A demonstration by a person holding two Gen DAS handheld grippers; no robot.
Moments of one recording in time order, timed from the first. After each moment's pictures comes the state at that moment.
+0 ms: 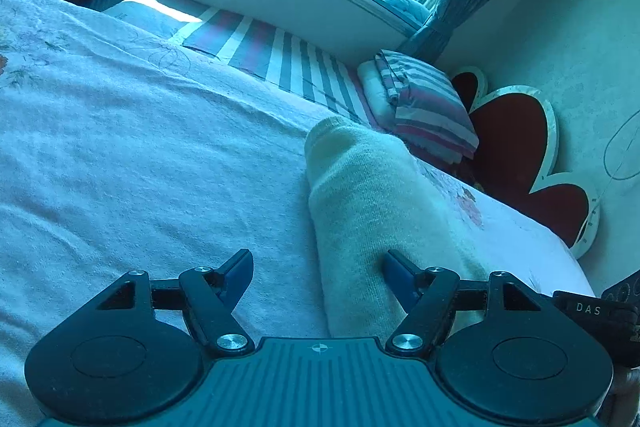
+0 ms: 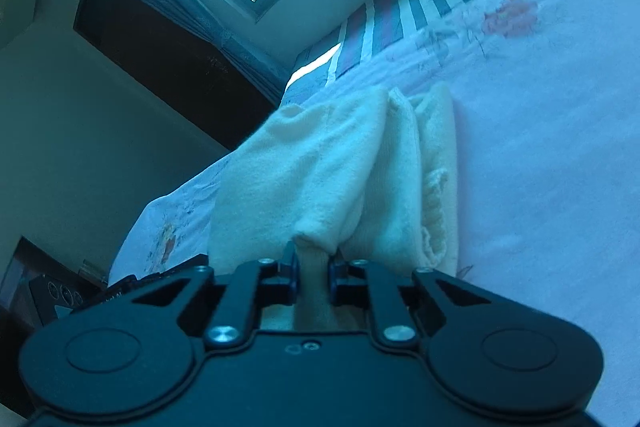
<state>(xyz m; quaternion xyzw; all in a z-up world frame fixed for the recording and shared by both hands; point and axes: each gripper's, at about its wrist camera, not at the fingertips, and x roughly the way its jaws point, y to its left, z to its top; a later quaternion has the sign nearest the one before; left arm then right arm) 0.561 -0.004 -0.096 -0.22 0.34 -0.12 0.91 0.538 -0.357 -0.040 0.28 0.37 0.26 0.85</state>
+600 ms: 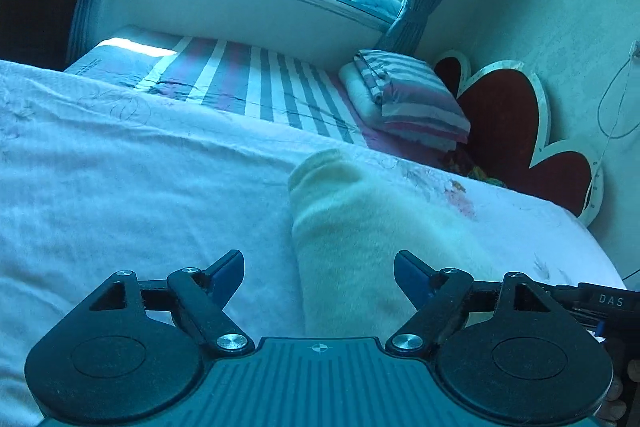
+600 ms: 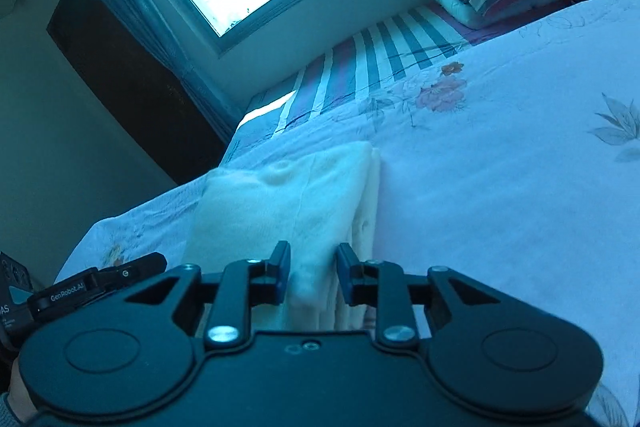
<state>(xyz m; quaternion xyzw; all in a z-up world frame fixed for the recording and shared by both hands) 0.574 -0.035 -0.065 -0.14 0.32 -0.13 0.93 0.513 -0.384 -0.023 0.25 0.33 0.17 0.90</state>
